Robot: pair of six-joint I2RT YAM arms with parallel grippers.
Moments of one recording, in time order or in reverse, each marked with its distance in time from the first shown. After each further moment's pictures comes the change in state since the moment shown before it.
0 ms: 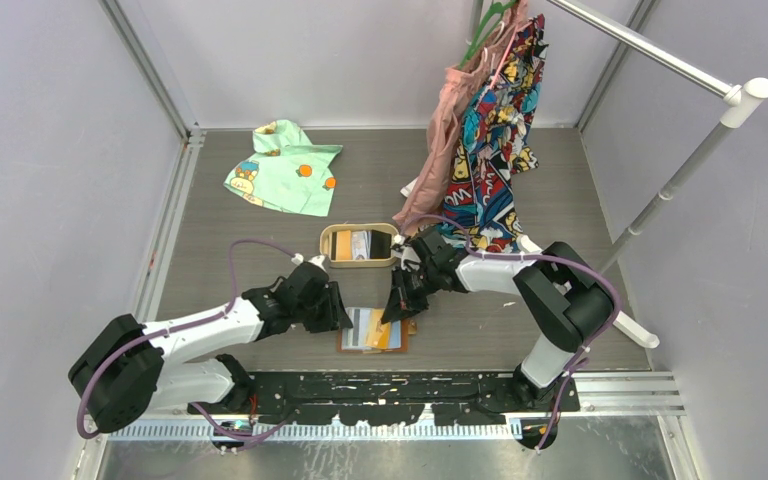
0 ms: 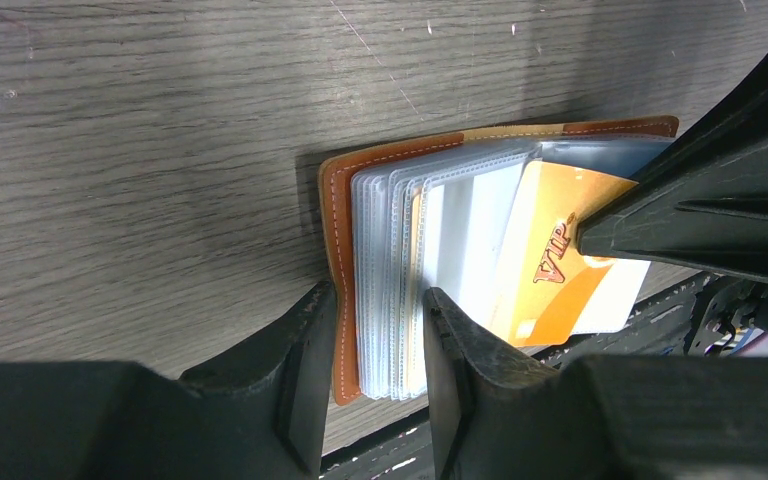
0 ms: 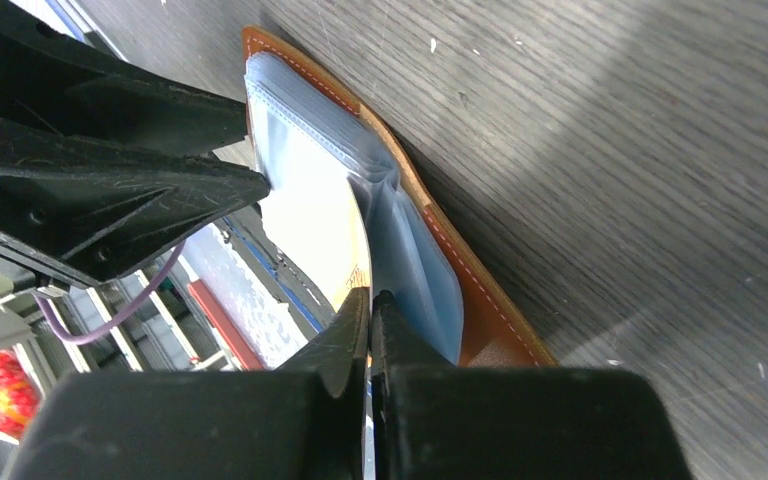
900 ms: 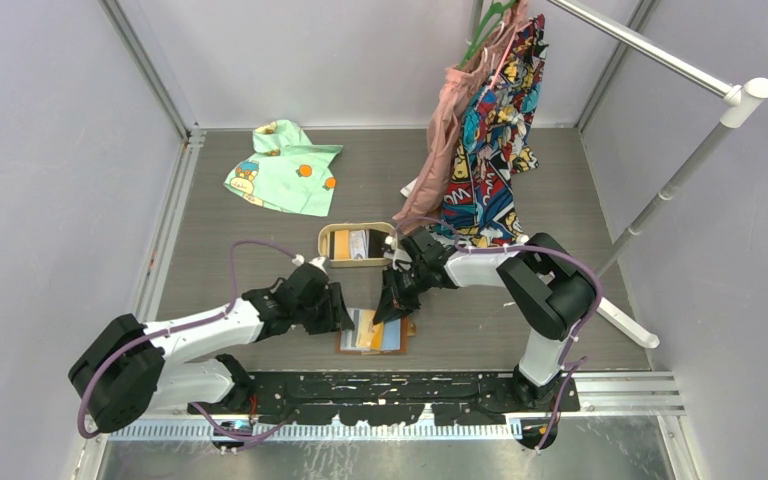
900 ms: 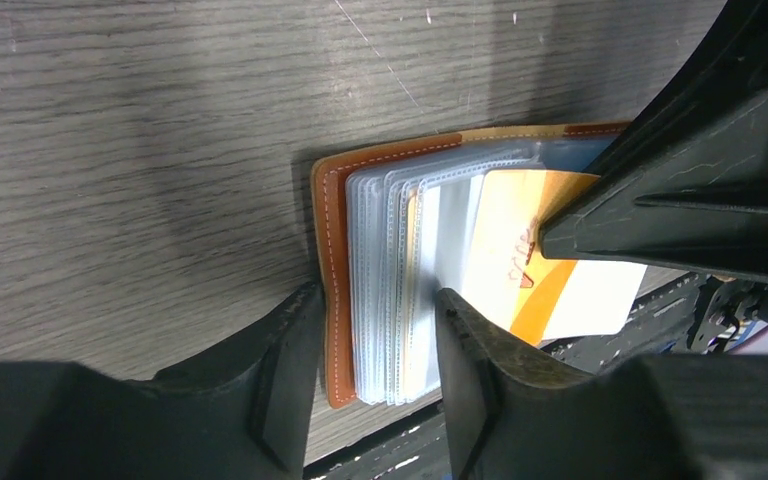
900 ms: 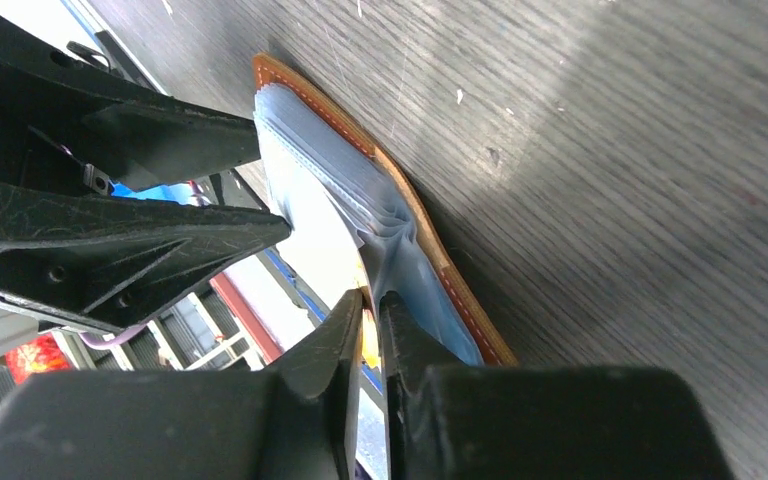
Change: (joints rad) left arm 0.001 0.000 -0.011 0.017 0.013 0.005; right arm 0.023 0.098 0.063 0.013 -0.043 0.056
